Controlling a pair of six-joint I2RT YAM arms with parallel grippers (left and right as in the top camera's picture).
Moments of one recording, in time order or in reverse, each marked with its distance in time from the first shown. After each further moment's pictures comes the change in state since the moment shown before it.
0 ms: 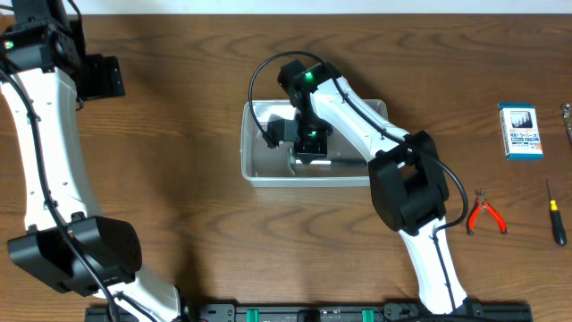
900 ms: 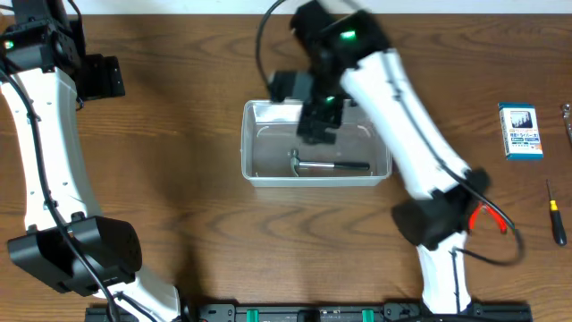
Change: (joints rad) left arm 0.000 0.000 0.000 0.000 0.000 0.000; right arm -0.035 -0.194 0.477 -0.380 0.055 0.229
